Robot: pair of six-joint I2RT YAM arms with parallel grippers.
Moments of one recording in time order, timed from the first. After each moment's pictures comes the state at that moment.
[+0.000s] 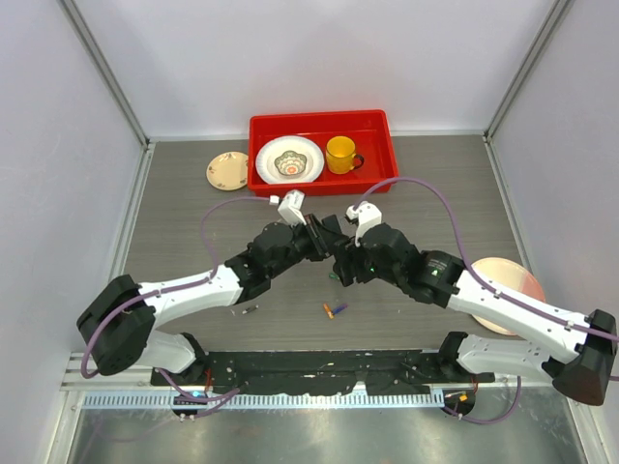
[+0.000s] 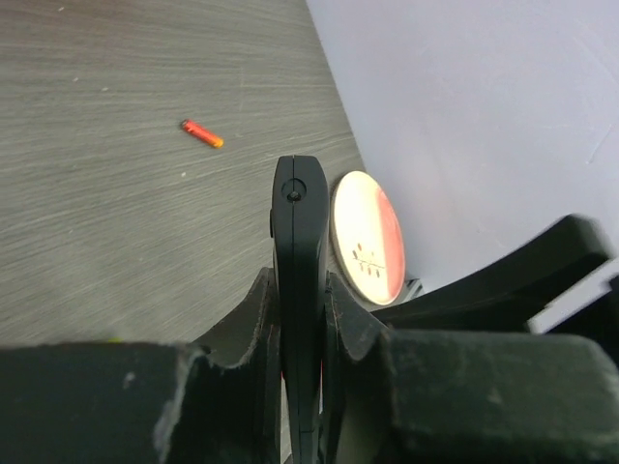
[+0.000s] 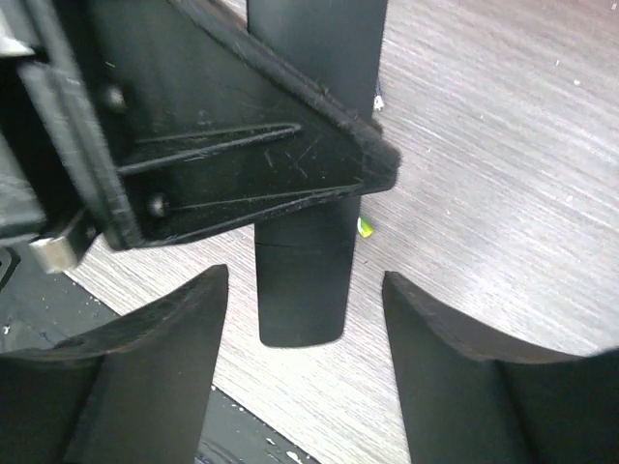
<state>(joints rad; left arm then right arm) -0.90 1.36 0.73 0.48 -0.04 -0.93 0.97 1.06 0.92 -0.51 0.24 0.37</state>
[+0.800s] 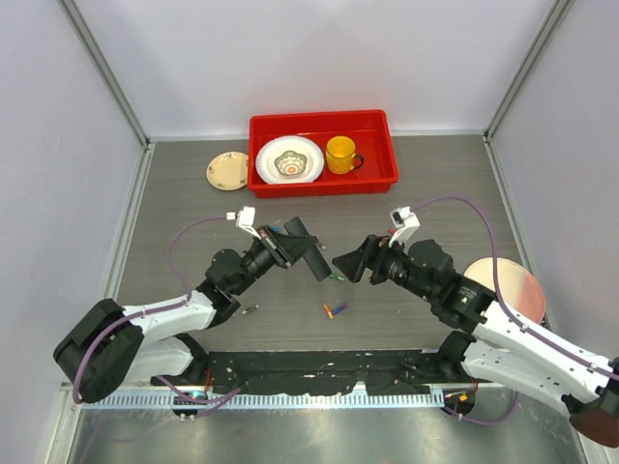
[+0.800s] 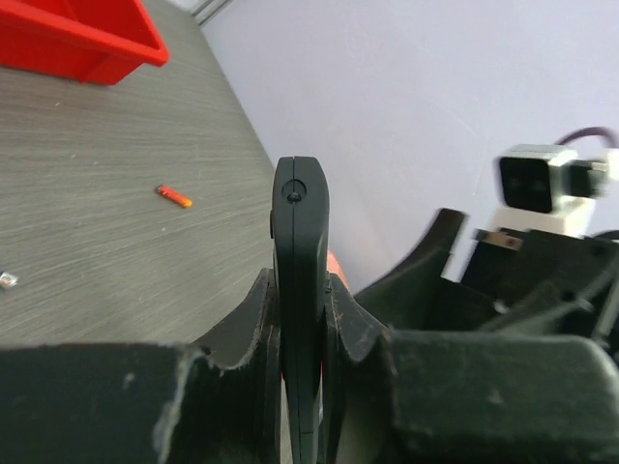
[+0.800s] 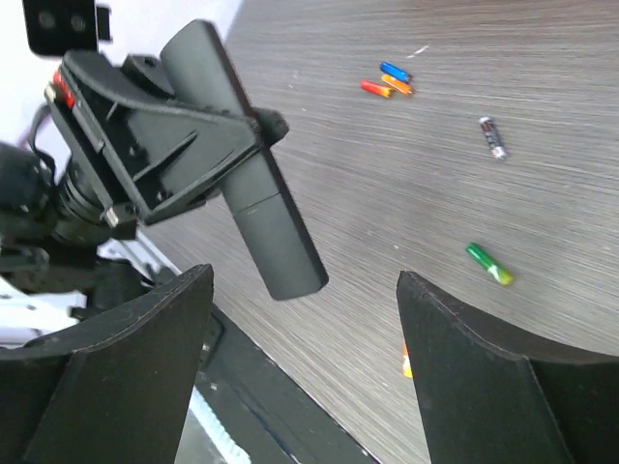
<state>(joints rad) -0.74 1.18 0.34 0.95 0.08 -0.97 0.88 0.74 0.65 -0.20 0.10 0.66</state>
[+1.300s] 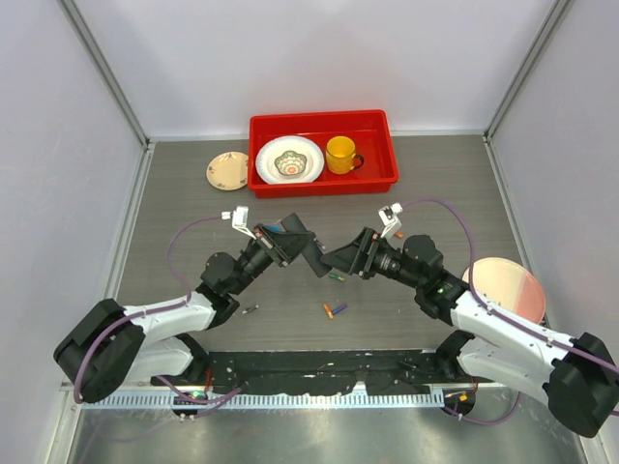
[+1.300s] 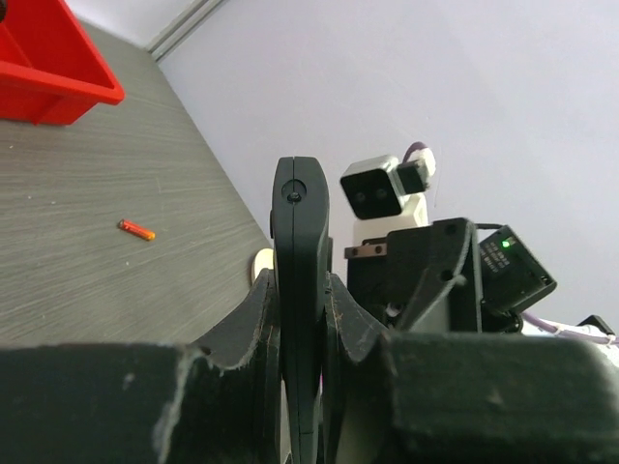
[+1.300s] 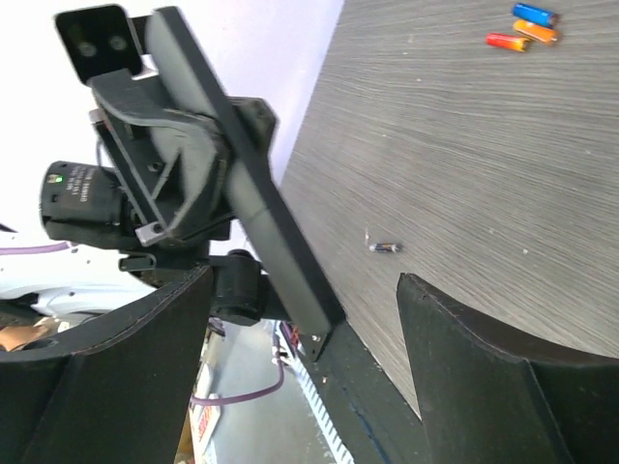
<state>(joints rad) -0.73 1.19 0.31 1.14 0.10 -0.99 0.70 0.92 0.45 0.32 -0.32 1.00</state>
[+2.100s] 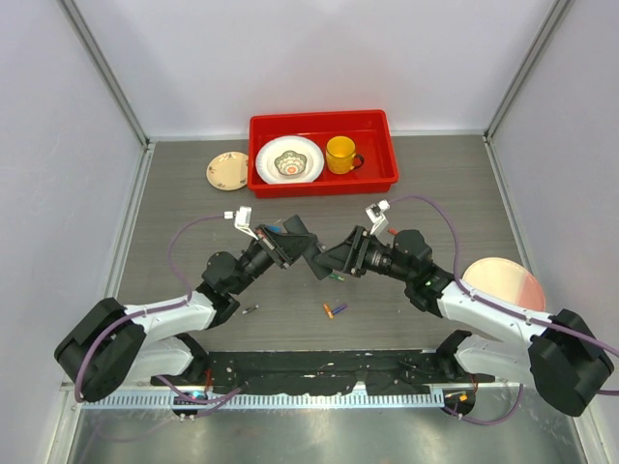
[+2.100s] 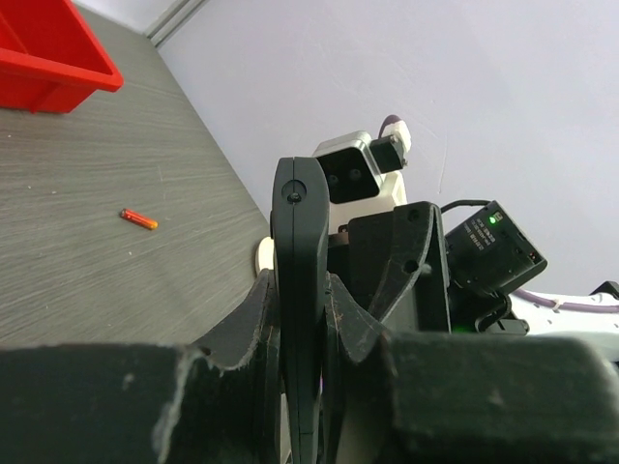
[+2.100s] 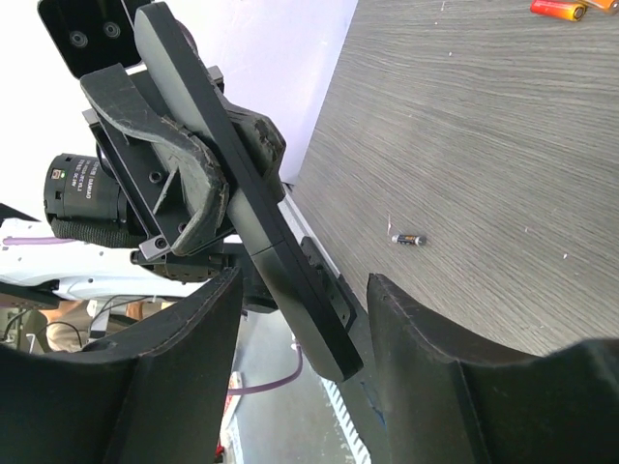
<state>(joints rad) -0.73 1.19 0.32 1.11 0.12 -0.97 0.70 1.07 0.47 0.48 -0.42 1.05</state>
